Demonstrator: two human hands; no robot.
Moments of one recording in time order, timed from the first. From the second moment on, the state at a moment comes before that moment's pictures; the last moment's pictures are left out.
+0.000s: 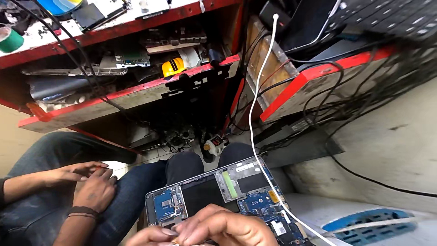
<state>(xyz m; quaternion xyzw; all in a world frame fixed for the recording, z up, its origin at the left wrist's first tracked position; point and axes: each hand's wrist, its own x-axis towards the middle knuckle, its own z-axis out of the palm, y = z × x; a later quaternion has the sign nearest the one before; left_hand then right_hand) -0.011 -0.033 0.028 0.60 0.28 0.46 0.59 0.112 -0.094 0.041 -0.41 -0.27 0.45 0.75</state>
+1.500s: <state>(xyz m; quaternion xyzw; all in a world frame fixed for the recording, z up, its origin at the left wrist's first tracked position) 0.017 -0.037 0.051 0.53 0.25 0.45 0.68 0.112 -0.104 0.044 -0.35 -0.18 0.49 0.78</state>
